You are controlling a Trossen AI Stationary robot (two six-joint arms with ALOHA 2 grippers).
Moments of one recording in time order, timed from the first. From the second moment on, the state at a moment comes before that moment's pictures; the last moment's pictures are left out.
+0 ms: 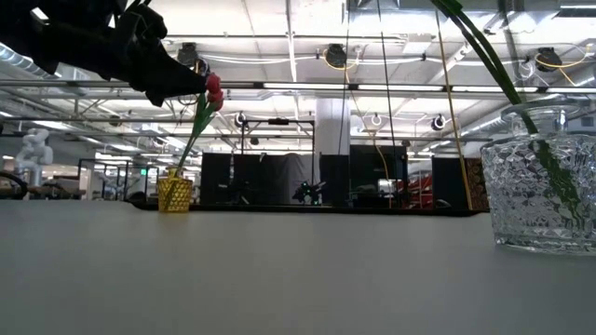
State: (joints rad) left arm 0.26 0.69 0.32 0.19 0.08 -0.02; right arm 0.70 1.08 0.74 0.10 0.61 0.17
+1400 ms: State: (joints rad) left arm 0.23 0.69 0.32 0.20 0.07 -0.05; right arm 0.84 1.04 0.39 0.60 0.81 0.20
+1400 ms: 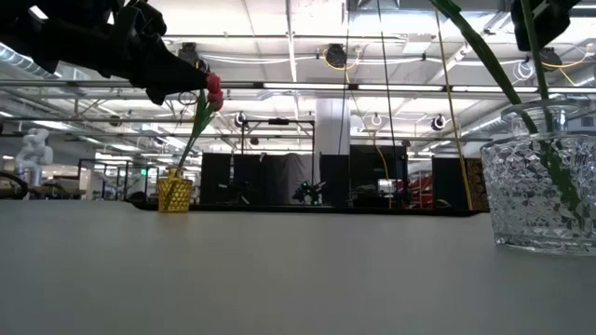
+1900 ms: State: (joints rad) left arm 0.23 0.69 0.32 0.21 0.07 -0.05; right arm 0.84 1.05 0.35 0.64 0.78 0.24
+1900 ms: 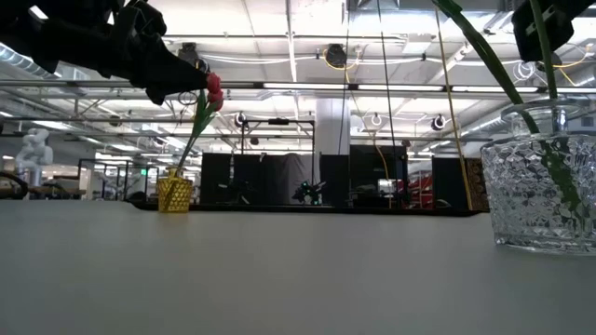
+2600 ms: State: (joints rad) left arm 0.23 0.69 0.32 0.20 0.07 -0.05; right arm 0.84 1.05 0.35 0.64 0.76 0.22
